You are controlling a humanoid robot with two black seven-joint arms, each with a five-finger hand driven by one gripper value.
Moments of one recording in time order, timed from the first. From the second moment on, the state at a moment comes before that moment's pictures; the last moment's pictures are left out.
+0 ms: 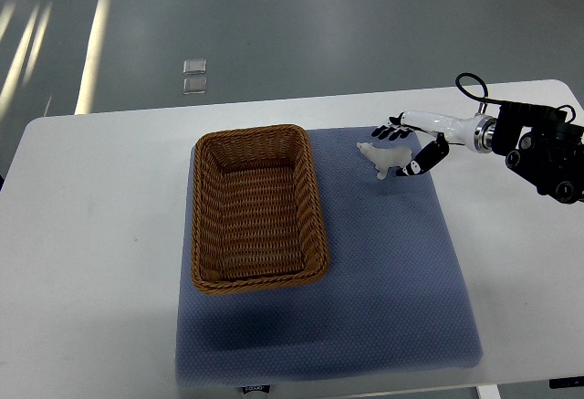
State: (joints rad) left arm 0.00 0.00 -0.16 -0.16 0.04 -0.01 0.05; right arm 0.95 -0.36 0.27 0.61 -1.29 0.24 0.38
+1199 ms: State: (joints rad) left arm -0.01 0.00 -0.15 -0.16 0.04 -0.01 0.05; right arm 0.98 -0.36 0.20 0.61 -1.32 0.16 0.36
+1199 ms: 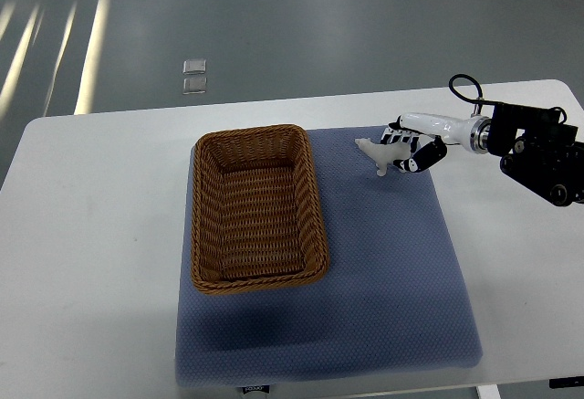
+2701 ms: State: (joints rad) left arm -0.01 0.00 -0.16 -0.16 0.04 -0.01 0.05; right arm 1.18 -0.14 0.10 0.81 -1.36 0.09 0.36
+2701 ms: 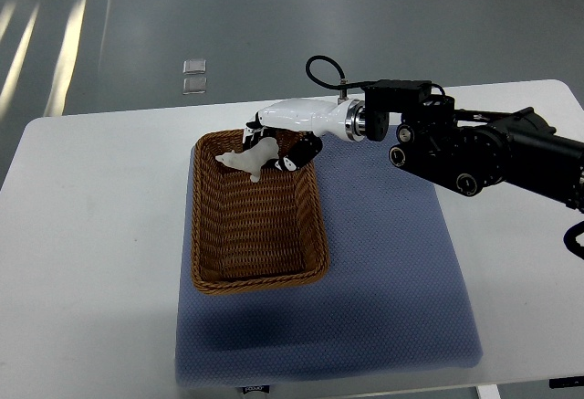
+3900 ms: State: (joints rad) left arm -0.01 0.00 -0.16 -0.16 0.04 -0.01 0.05; right arm 0.79 -0.20 0.62 0.57 -0.34 0.00 0.36
